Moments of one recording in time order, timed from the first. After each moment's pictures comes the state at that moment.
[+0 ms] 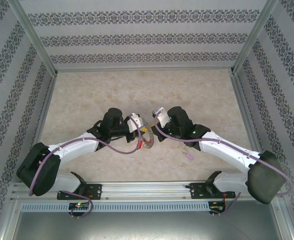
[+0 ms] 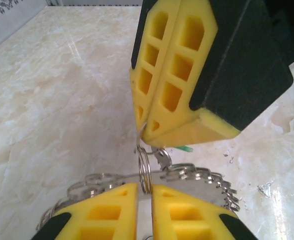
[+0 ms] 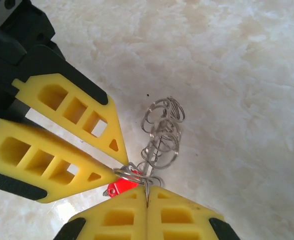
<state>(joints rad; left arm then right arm) -0.60 1.36 0.68 0.19 0.52 0.41 0.70 1.23 0.78 -0.19 -0.23 0.08</state>
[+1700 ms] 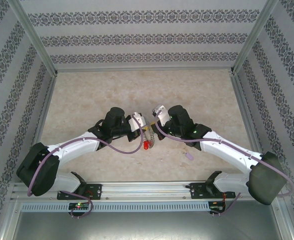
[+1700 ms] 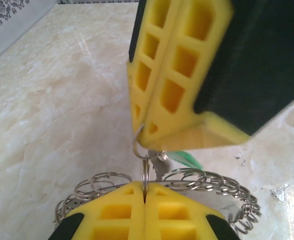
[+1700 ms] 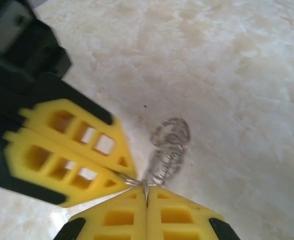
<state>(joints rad) -0.63 1.36 0.71 0.15 0.44 0.42 0.69 1.22 0.78 -0.19 -0.21 0.08</state>
